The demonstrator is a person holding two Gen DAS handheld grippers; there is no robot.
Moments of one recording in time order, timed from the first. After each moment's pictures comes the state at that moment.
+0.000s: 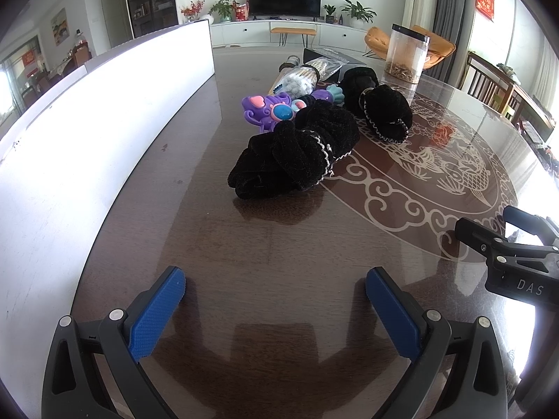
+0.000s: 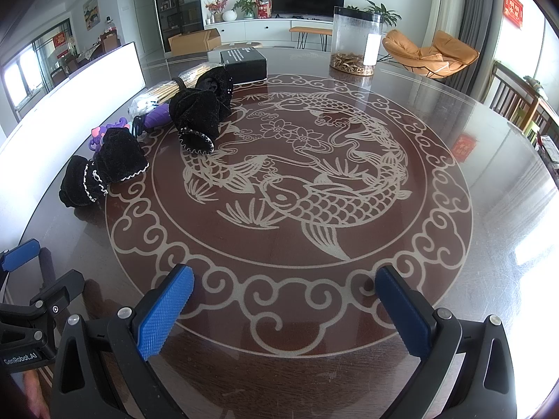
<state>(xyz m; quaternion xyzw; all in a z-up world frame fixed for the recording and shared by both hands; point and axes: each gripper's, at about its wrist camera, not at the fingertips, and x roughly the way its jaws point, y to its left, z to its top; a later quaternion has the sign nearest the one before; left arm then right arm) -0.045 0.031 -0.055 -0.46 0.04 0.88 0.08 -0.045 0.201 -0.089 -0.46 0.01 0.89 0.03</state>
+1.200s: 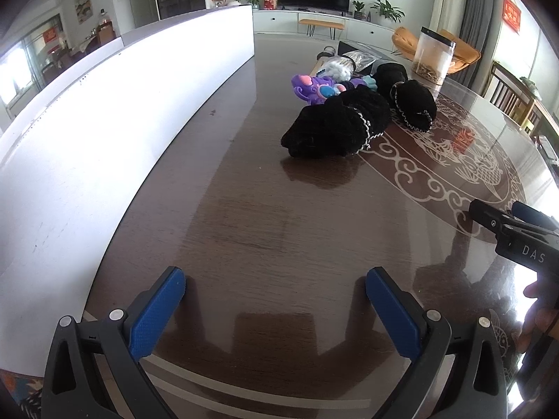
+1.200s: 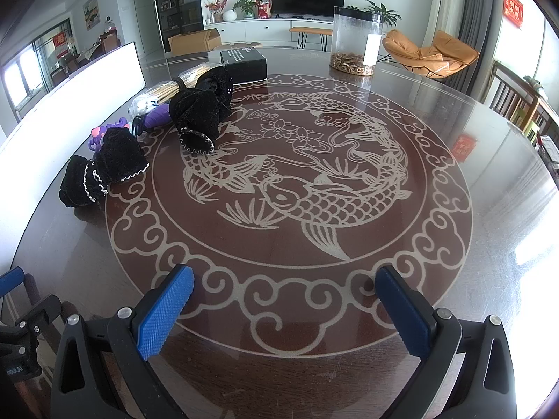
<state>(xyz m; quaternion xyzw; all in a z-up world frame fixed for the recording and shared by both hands) -0.018 0.008 -0.056 -0.48 0.02 0.88 0.03 -0.045 0.201 -0.089 -0.46 0.01 0.89 0.03</state>
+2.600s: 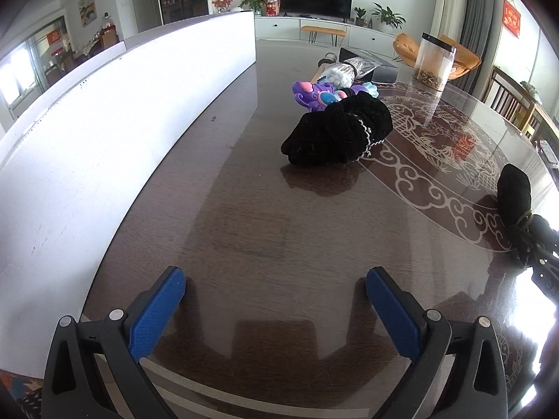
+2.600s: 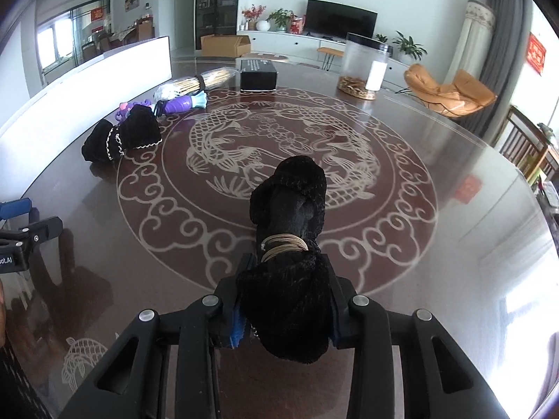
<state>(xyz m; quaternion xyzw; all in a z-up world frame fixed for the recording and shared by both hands) -0.021 0.011 -0.056 -0.47 0.02 0.88 0.03 -0.005 0.225 -0.080 -0.43 -0.06 0.90 -0.01</state>
